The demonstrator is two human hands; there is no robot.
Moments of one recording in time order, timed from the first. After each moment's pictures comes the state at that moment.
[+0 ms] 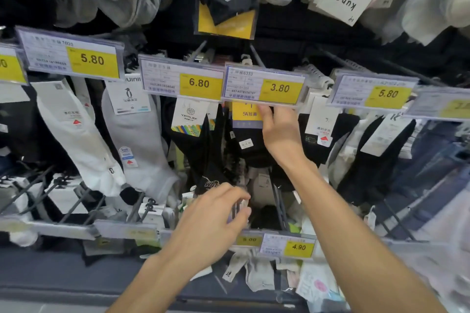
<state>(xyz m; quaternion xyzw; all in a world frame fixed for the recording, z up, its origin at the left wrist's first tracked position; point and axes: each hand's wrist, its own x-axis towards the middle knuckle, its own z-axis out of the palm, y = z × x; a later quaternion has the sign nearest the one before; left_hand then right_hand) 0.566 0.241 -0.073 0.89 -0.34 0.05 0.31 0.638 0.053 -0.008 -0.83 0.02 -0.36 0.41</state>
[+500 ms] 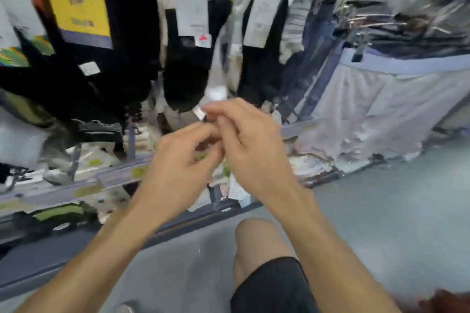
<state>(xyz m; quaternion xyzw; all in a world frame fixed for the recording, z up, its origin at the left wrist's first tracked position) 0.491 0.153 -0.069 0.77 -0.46 -0.03 0.45 0.419 0.037 -0.060 -0.88 0.10 -0.32 0.33</state>
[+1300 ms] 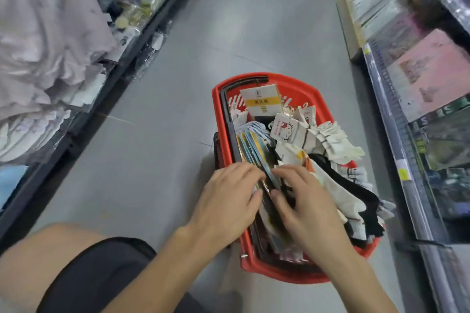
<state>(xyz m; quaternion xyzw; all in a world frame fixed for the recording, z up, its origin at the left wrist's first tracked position) 0.103 -0.002 -0.190 0.43 -0.83 -0.29 0.22 -0.054 0.055 -0.151 -0.67 0.72 -0.16 0.12</state>
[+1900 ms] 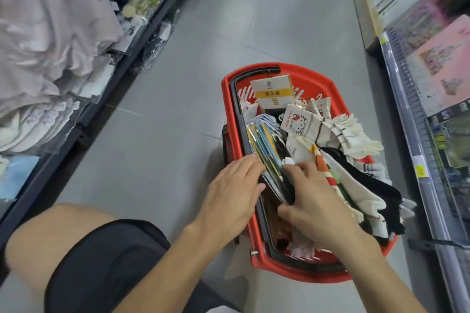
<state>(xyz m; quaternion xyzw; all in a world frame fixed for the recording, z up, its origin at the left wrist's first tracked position) 0.100 -0.002 -0.222 0.44 -0.83 -0.26 0.23 -0.063 0.036 -0.168 -0.64 0.75 0.05 0.18</state>
